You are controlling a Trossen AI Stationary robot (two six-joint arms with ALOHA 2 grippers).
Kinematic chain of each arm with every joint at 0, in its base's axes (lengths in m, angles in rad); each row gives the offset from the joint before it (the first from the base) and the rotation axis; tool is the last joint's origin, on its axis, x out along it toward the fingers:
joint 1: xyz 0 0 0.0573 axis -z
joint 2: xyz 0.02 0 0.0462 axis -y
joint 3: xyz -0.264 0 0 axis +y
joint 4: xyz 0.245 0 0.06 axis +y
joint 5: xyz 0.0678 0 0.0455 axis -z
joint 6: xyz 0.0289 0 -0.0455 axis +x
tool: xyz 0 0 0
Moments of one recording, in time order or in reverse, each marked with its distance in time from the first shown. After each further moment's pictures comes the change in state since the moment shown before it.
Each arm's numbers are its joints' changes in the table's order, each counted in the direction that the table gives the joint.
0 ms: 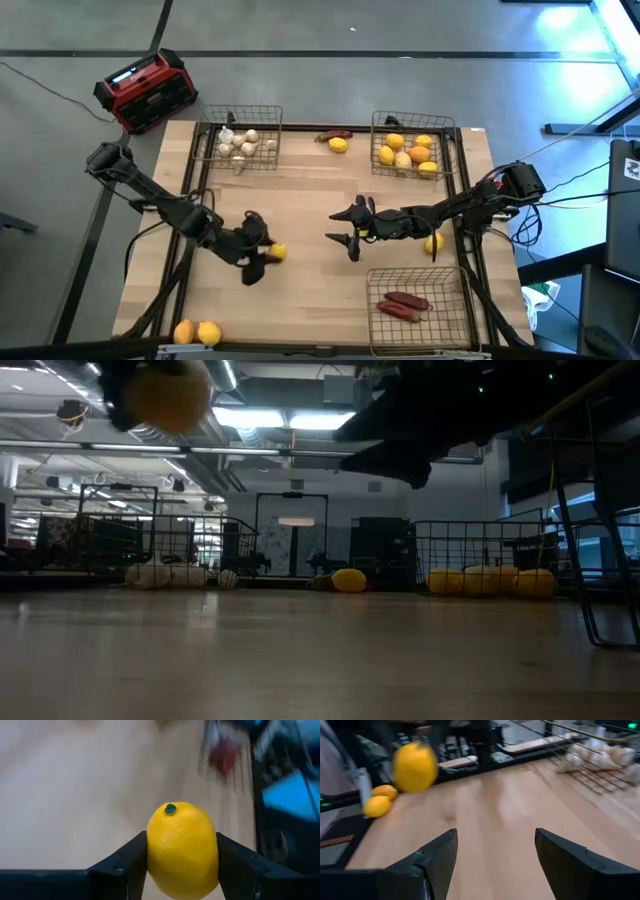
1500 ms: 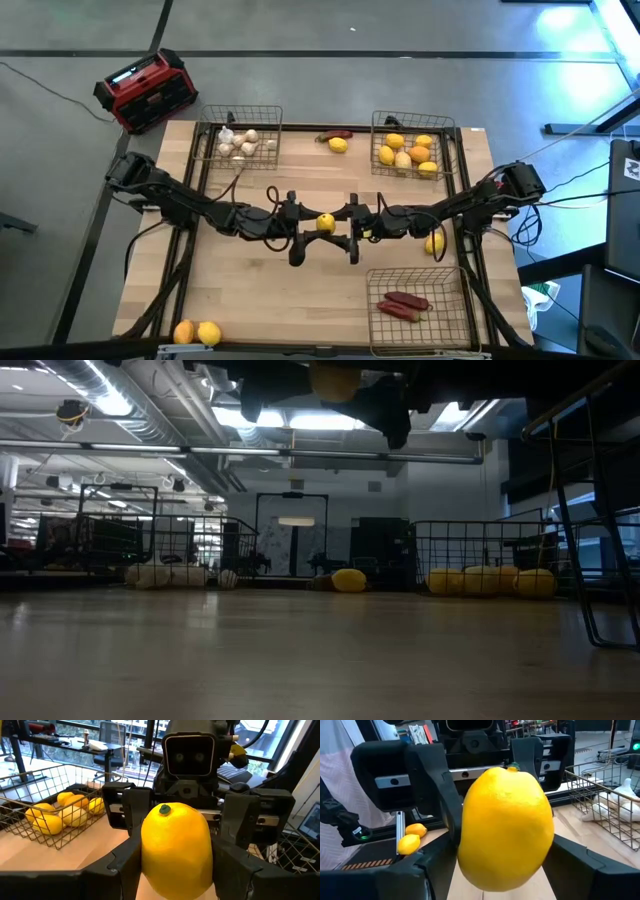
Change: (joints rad) left arm -0.238 -0.284 0.001 -0.869 -0.072 0.545; right arm 0.001 0.000 -0.054 -0.179 -0.068 -0.075
